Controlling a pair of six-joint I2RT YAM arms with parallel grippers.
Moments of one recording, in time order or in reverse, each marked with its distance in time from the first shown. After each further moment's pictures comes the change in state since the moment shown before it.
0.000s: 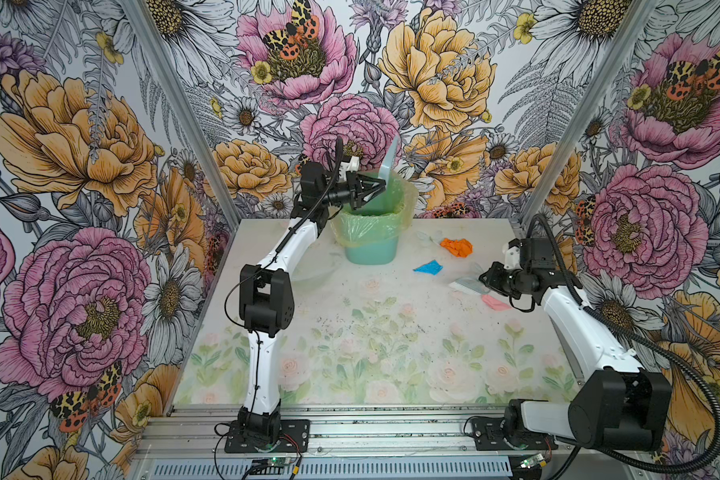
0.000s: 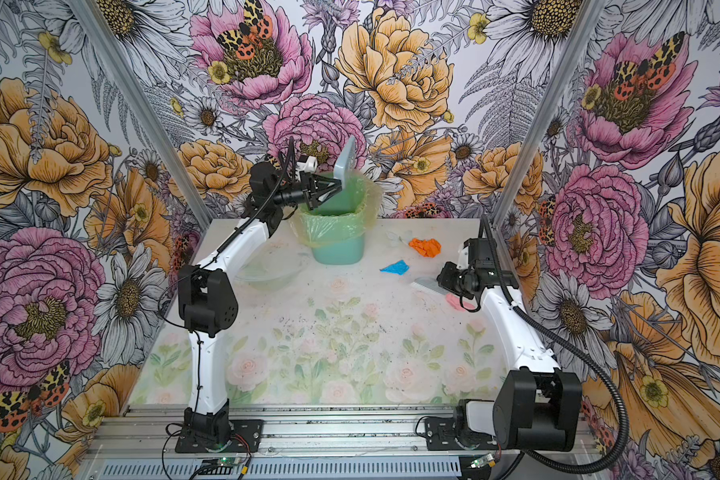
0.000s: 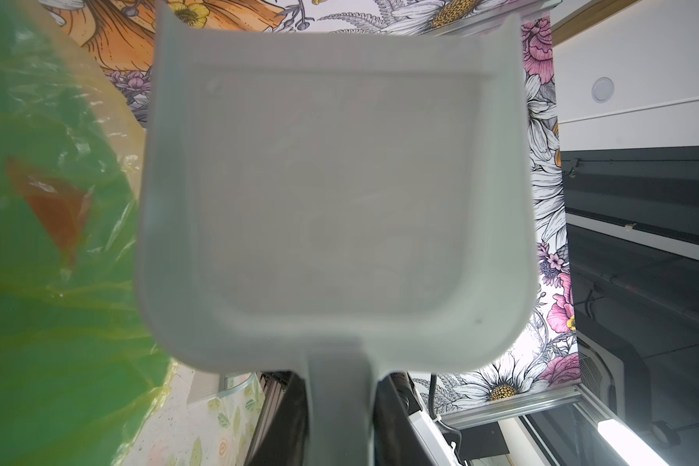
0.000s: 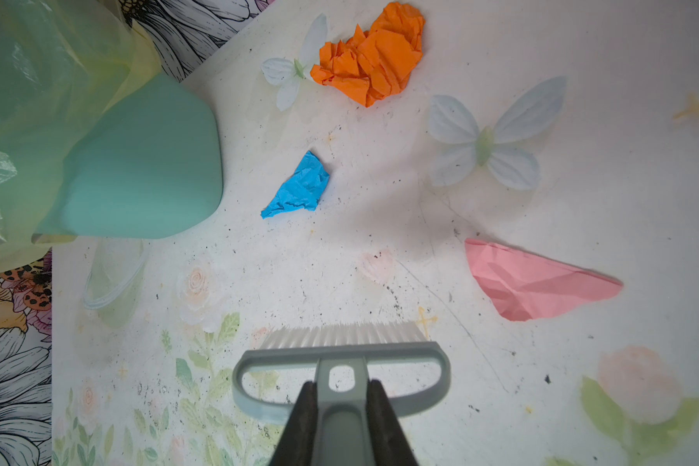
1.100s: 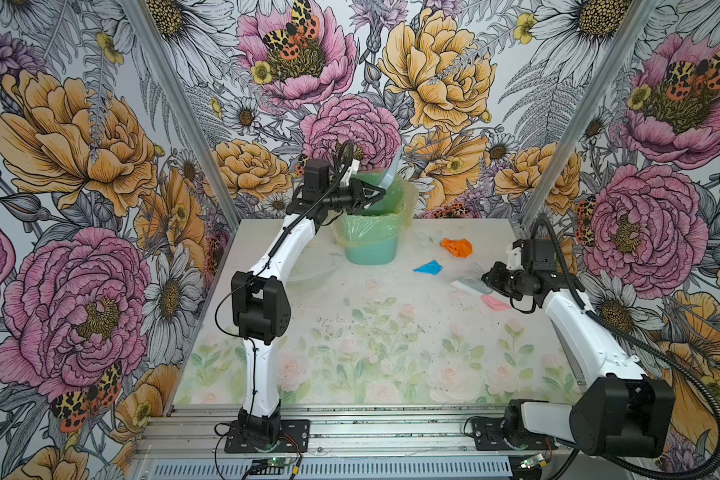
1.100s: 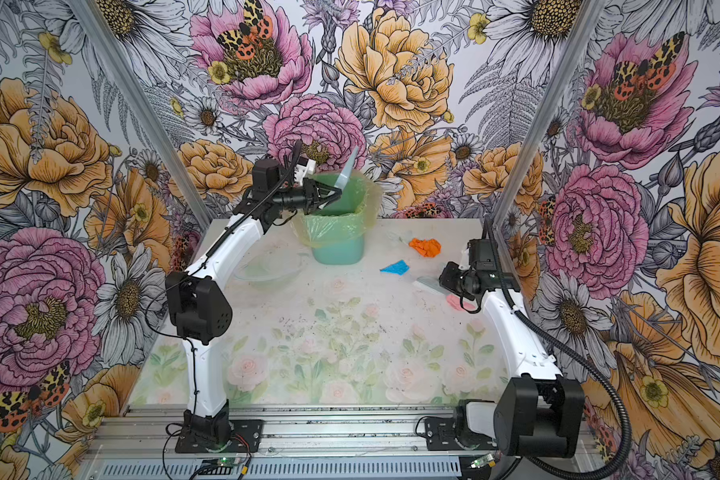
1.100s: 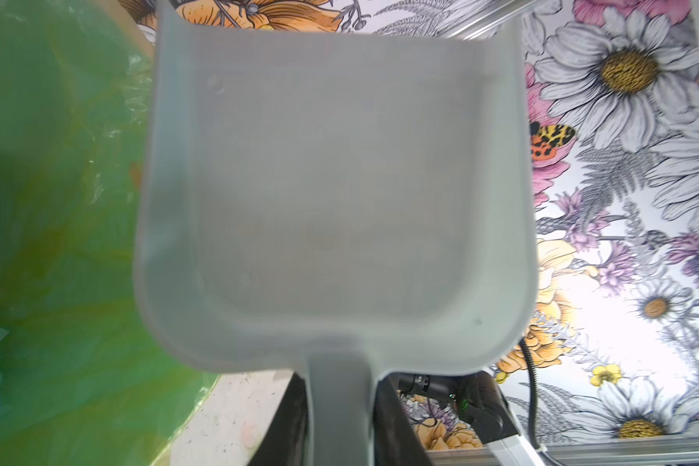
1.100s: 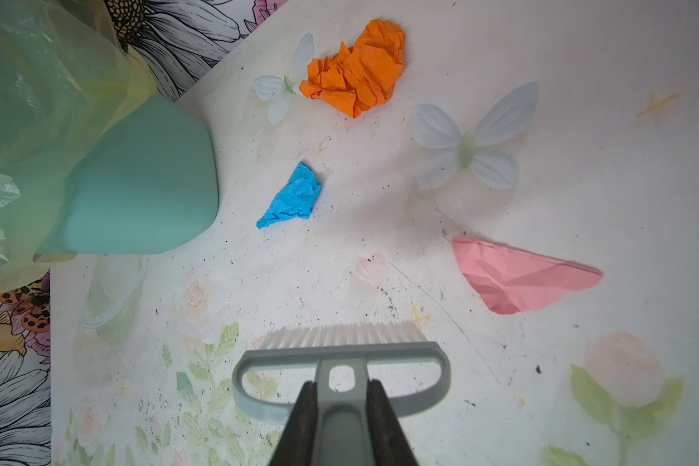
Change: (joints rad) left arm -0.041 -0.119 0.024 -0.607 -0.181 0.598; right arm 0.008 -0.030 -0.008 0.000 0.043 0.048
